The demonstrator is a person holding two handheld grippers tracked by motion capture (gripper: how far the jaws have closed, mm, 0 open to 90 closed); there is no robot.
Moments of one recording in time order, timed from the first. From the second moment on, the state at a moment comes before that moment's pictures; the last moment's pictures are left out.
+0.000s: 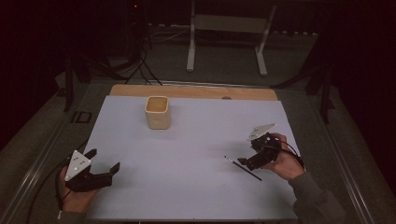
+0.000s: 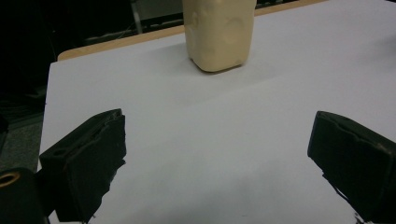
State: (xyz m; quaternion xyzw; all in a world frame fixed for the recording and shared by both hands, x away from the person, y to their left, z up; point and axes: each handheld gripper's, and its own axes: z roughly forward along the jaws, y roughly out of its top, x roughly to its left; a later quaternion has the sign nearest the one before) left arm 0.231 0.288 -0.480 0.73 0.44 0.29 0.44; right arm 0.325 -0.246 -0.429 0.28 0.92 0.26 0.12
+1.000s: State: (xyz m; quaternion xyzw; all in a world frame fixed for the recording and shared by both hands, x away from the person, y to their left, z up) left arm 0.231 0.287 -0.480 0.73 0.43 0.29 0.44; right arm 0.341 -0.227 -0.442 0.26 0.95 0.17 0.08
